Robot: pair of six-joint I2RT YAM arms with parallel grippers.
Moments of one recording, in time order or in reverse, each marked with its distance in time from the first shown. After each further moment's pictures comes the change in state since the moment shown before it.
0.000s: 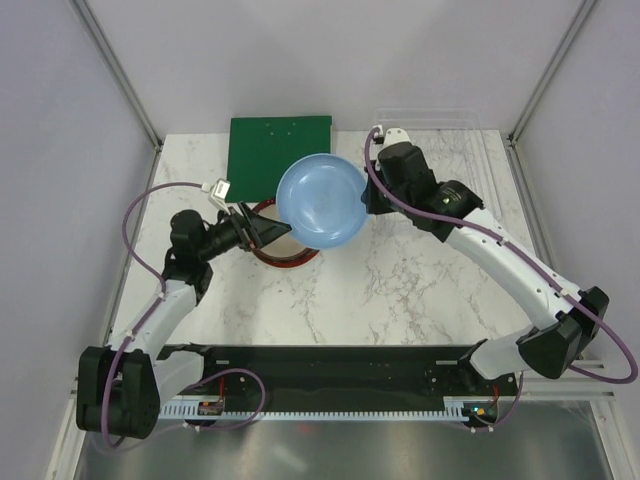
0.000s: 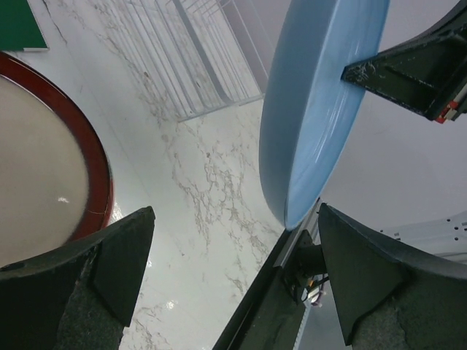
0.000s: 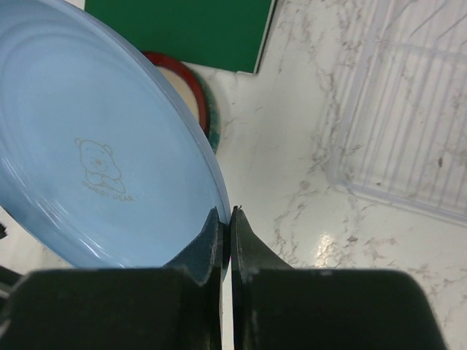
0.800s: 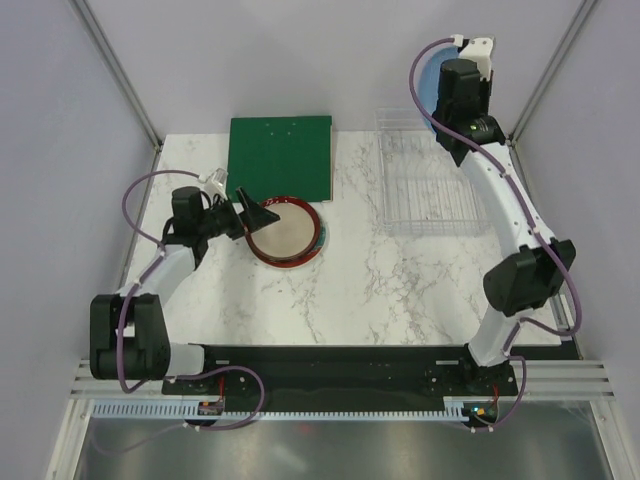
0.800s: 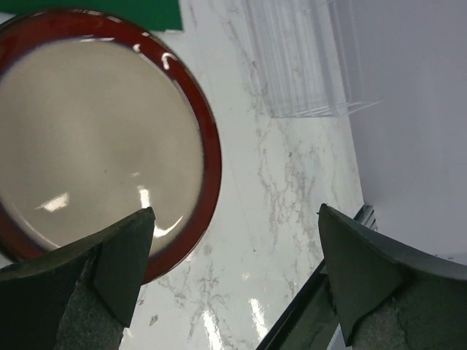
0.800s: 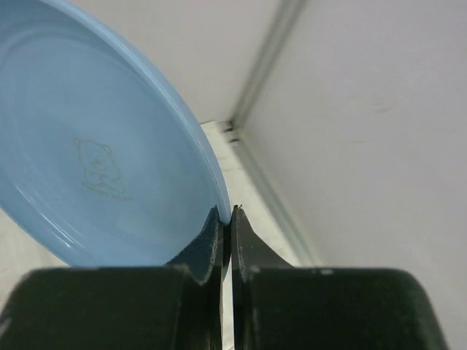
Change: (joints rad) left arm 0.106 0.298 0.211 -0.310 -0.051 0.233; right arm -0.412 0.393 0.435 0.317 0.720 -0.520
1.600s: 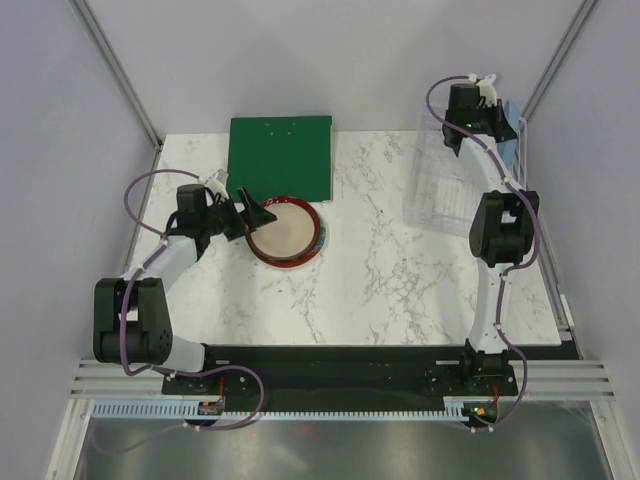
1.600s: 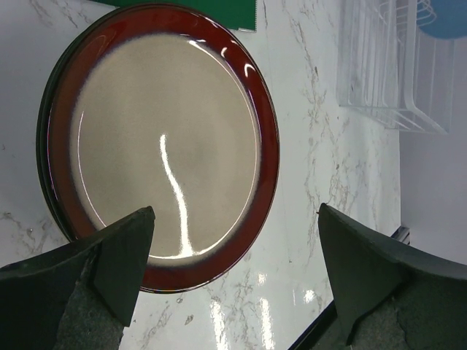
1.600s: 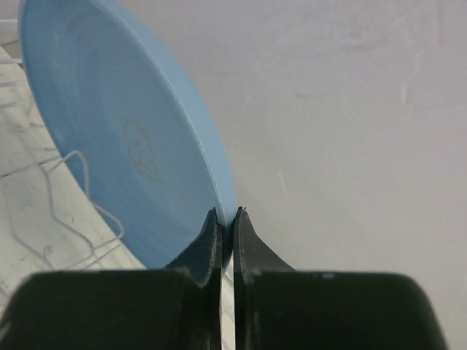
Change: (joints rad) left arm 0.000 0.078 0.051 -0.084 -0.117 0.050; right arm -0.221 0.459 0.156 0.014 0.191 -0.101
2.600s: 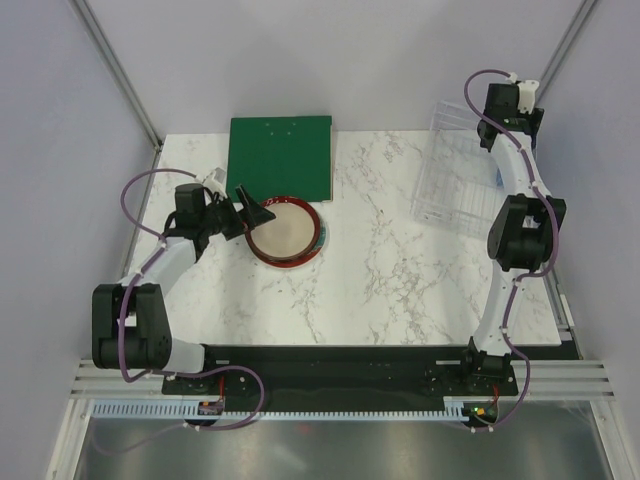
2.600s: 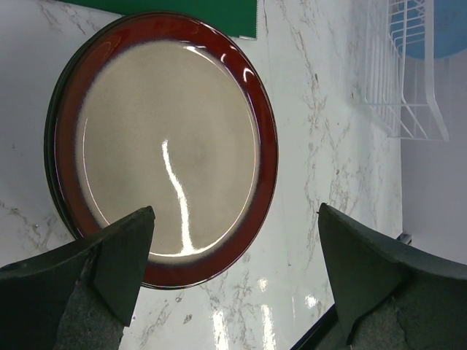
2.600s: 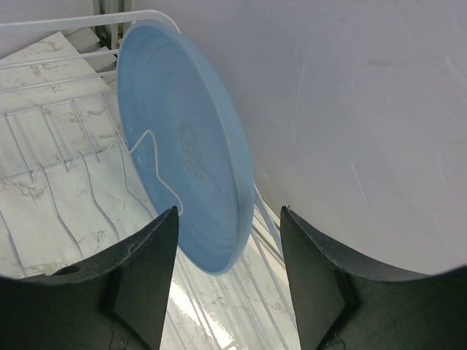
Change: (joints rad) left arm 0.000 -0.036 0.000 -0.015 -0.026 -0.007; right arm -0.129 -0.090 -0.027 -0.169 -0.341 0.294
